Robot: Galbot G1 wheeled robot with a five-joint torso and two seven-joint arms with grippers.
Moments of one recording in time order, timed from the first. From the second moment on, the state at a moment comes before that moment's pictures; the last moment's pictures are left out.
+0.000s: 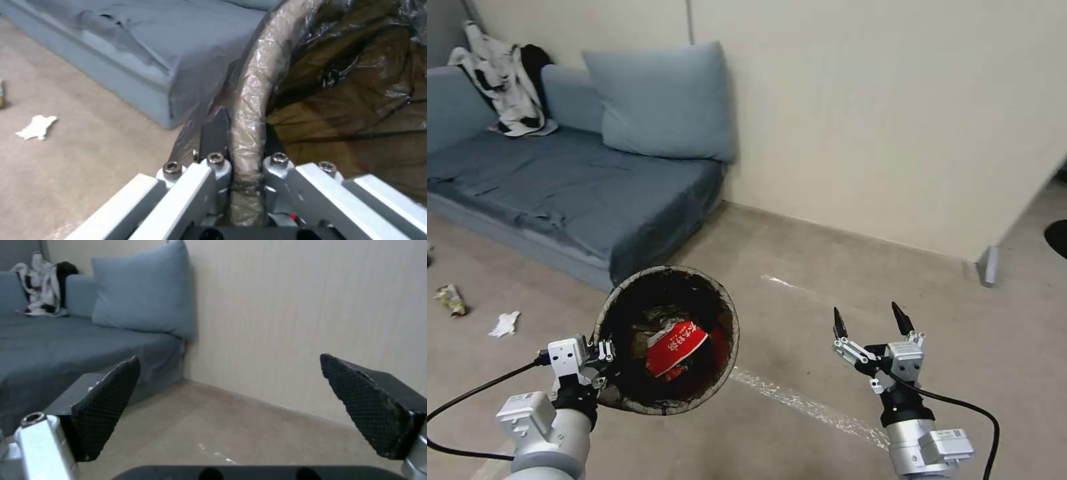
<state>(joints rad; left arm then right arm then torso) 1.80 -1.37 -0.63 -2.50 -0.40 0.41 -0.28 -1.79 1.42 0.45 2.32 0.02 0.11 0.08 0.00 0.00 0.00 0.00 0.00</state>
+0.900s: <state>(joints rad) 1.80 -1.38 -0.63 -2.50 -0.40 0.41 -0.28 -1.78 1.40 0.45 2.30 0.05 0.10 0.09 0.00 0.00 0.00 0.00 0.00</state>
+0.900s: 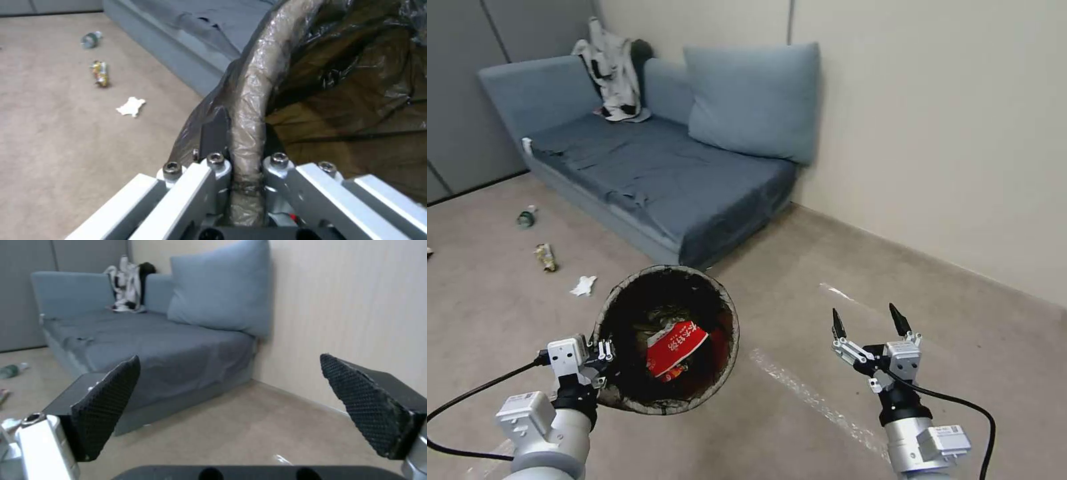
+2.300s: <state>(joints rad) 1.80 -1.38 -0.63 -2.50 -0.40 0.41 -0.28 -1.76 1.38 0.45 2.29 0.07 0.10 0.08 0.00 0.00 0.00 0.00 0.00</state>
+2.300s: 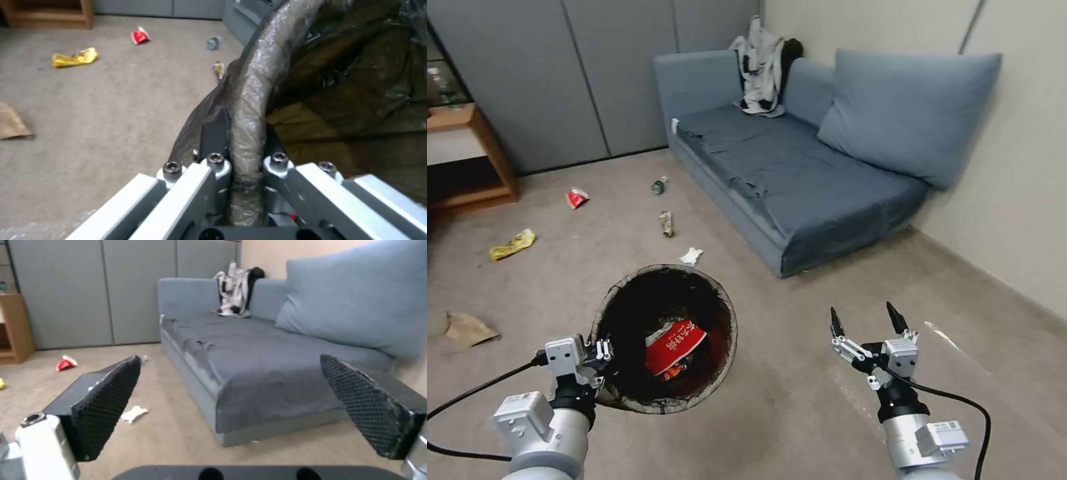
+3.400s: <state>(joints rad) 1.80 -1.38 -0.64 -2.50 -0.40 0.40 -0.28 -1.75 1.38 0.45 2.28 0.07 0.08 0.09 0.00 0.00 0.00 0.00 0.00</state>
